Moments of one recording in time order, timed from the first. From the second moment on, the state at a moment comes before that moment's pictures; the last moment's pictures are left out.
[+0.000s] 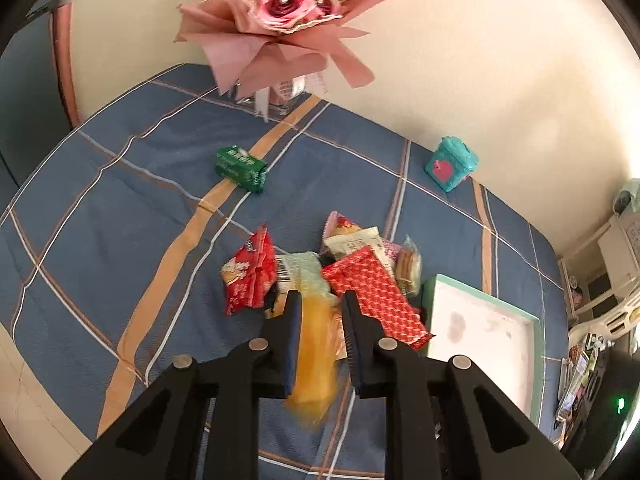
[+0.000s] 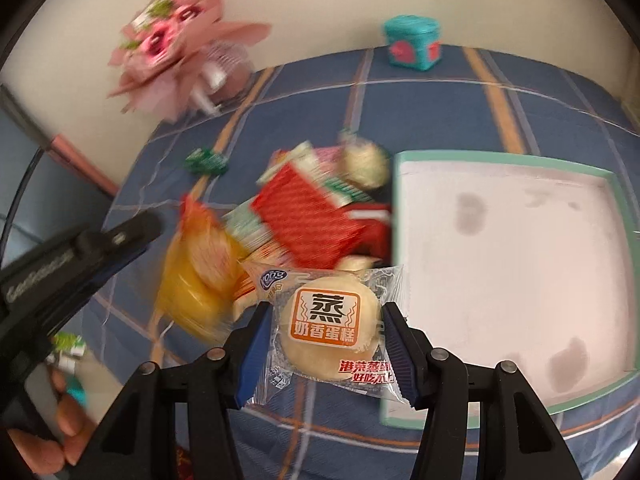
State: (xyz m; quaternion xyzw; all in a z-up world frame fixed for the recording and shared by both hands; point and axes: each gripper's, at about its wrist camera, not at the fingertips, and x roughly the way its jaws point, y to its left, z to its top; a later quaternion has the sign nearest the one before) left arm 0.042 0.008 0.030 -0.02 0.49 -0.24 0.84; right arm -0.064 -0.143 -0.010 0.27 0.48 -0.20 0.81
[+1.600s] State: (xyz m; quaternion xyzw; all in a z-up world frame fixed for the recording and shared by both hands) left arm 0.048 0.053 -0.048 -0.05 0.60 -0.15 0.78; right arm -0.084 -0.147 -0.016 0.27 0.50 -0.20 0.79
